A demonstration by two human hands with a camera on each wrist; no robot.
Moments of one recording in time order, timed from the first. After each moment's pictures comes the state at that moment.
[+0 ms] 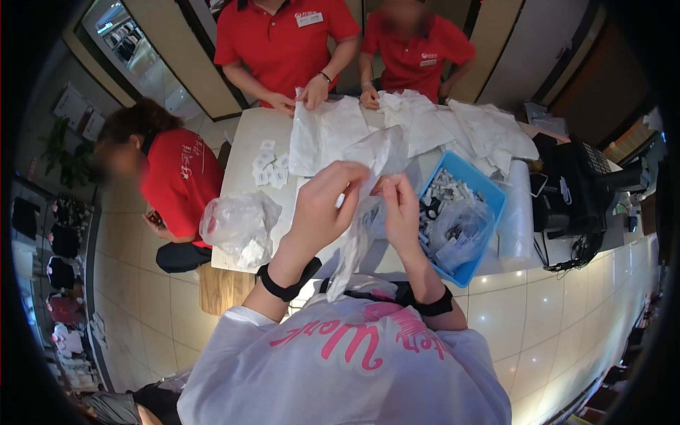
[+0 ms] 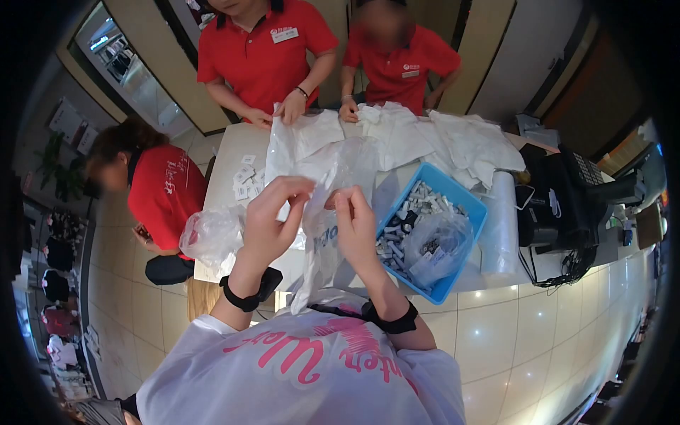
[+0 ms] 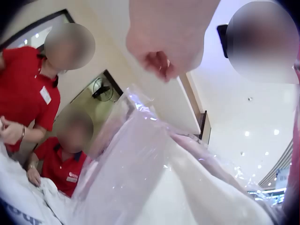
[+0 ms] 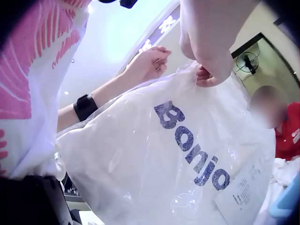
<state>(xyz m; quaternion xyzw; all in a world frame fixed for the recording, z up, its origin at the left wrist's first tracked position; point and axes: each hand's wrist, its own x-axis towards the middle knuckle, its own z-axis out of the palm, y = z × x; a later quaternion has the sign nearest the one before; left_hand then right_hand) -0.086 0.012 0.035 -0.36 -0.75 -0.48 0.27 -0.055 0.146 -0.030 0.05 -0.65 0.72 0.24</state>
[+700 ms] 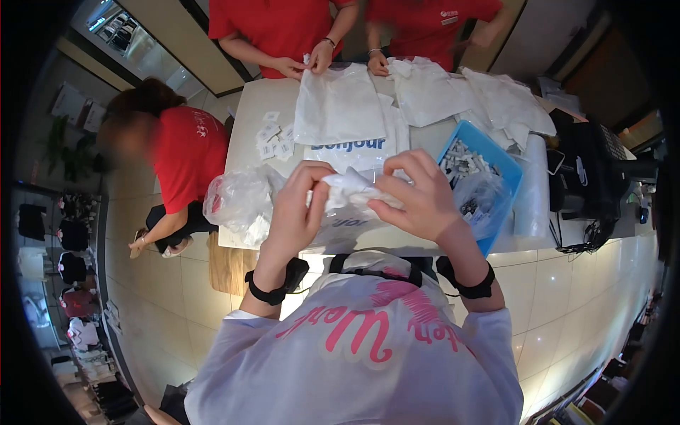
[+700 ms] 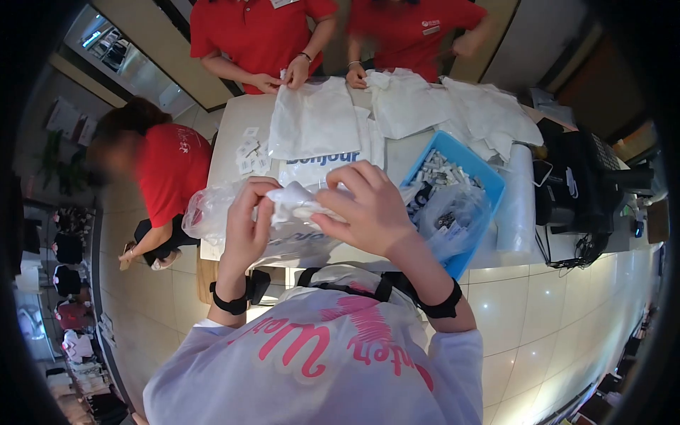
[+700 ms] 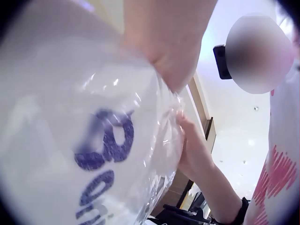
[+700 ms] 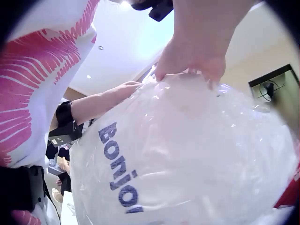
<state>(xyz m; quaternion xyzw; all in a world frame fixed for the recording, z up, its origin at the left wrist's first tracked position) -0.062 -0.041 0.017 -0.31 -0.81 -0.48 0.11 -0.037 0.175 0.015 0.29 -0.86 0.32 0.26</state>
